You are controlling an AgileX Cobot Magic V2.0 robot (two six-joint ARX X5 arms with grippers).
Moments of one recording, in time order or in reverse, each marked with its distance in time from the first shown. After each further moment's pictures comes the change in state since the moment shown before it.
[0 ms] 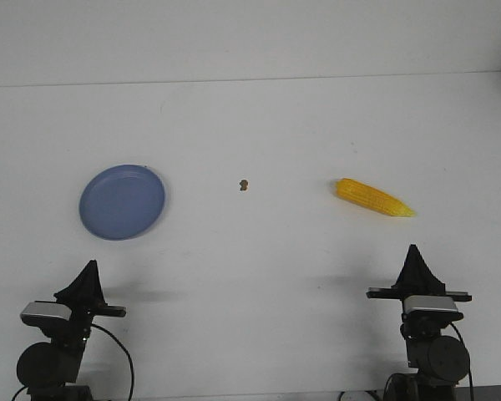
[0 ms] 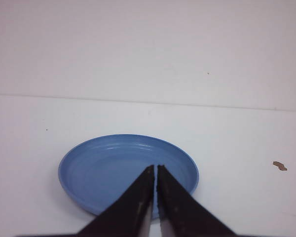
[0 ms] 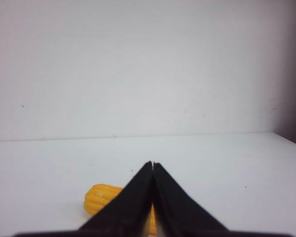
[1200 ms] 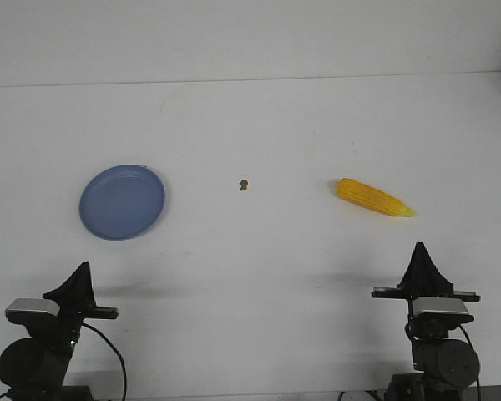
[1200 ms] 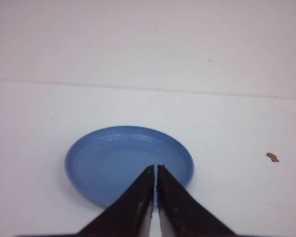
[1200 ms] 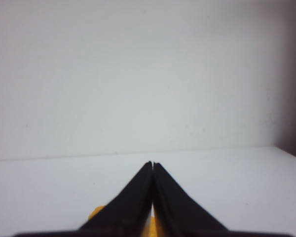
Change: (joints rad) left arm 0.000 0.100 0.286 -0.322 -0.013 -0.025; right arm 0.001 0.000 0.119 -0.096 0.000 0.019
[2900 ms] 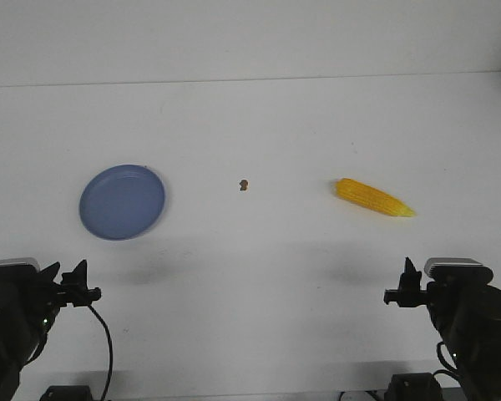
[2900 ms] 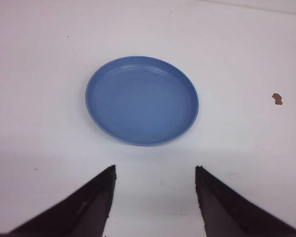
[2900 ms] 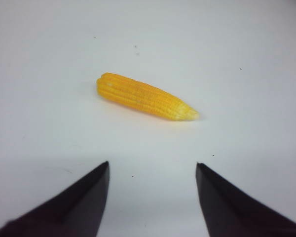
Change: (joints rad) left arm 0.000 0.478 0.618 -0.610 -0.024 -0.008; right arm 0.000 0.478 0.711 -0.974 -0.025 0.022
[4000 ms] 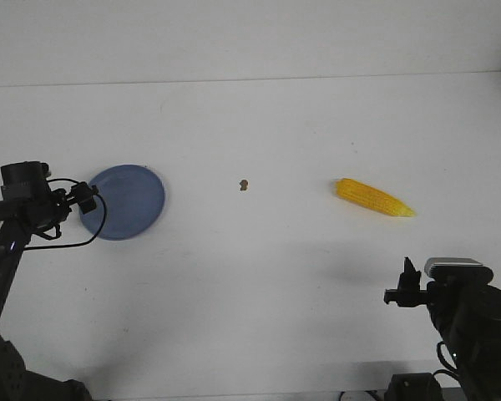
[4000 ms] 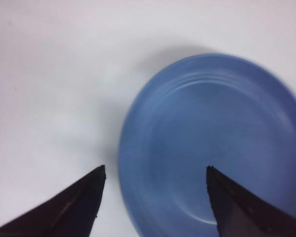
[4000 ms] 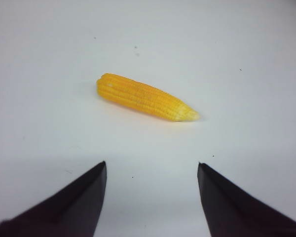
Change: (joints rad) left arm 0.233 1.010 0.283 0.298 0.082 -0.095; right arm 0.000 0.000 0.000 0.002 0.000 0.000
